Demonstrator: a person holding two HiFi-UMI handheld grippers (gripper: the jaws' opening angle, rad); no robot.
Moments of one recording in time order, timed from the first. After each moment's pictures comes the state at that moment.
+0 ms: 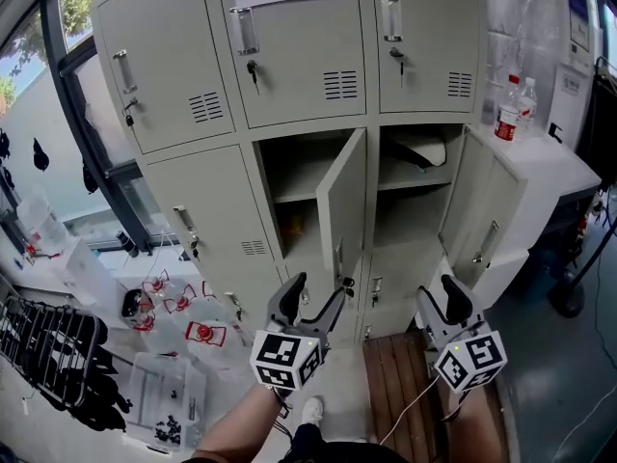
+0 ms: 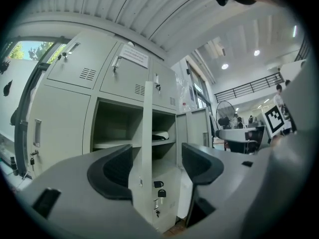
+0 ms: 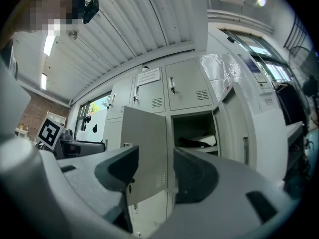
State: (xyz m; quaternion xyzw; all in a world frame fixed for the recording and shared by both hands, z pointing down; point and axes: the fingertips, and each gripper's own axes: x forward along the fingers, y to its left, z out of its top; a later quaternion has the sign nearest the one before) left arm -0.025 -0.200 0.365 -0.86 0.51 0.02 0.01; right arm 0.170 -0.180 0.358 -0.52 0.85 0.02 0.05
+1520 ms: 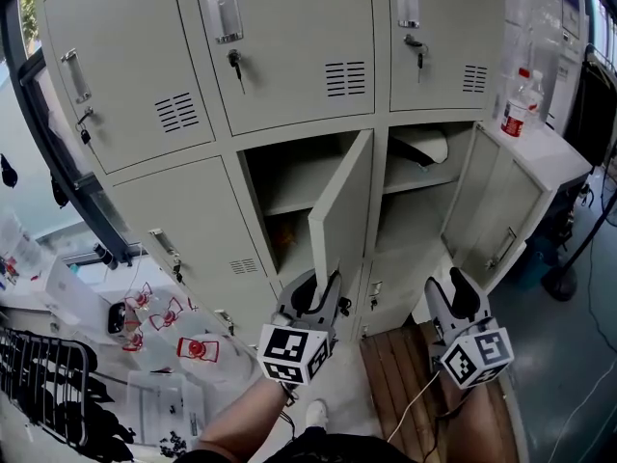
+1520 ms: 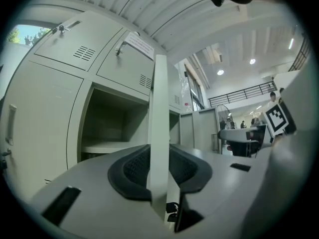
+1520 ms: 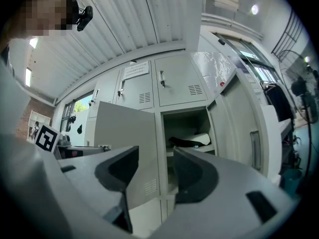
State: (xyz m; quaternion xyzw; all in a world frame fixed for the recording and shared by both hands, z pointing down) left arm -0.036 -0.295 0.366 -0.88 0.47 0.03 0.00; right arm 0.159 -0.252 0.356 -0.58 0.81 0.00 0.06
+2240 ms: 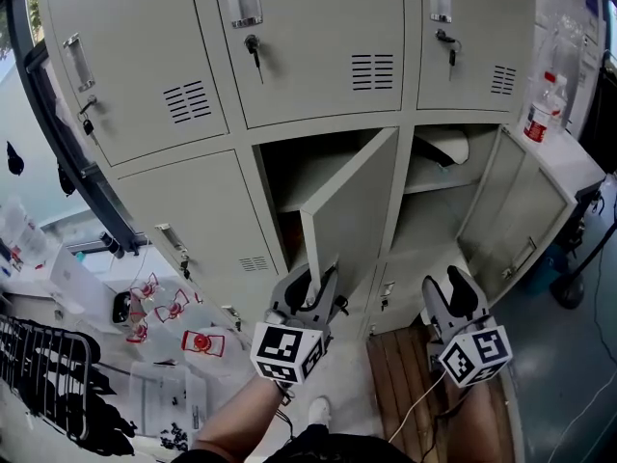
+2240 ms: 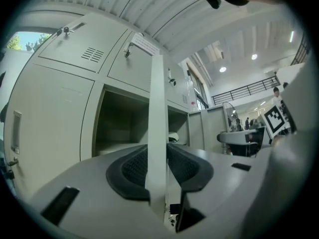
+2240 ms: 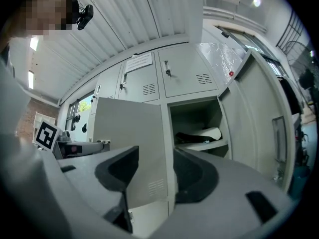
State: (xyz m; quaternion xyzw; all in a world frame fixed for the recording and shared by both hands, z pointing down) left arm -0.073 -0.317 0.366 -0.87 0.49 0.03 0.01; right arm 0.126 -0.288 0.368 -0.55 0.83 -0.01 0.05
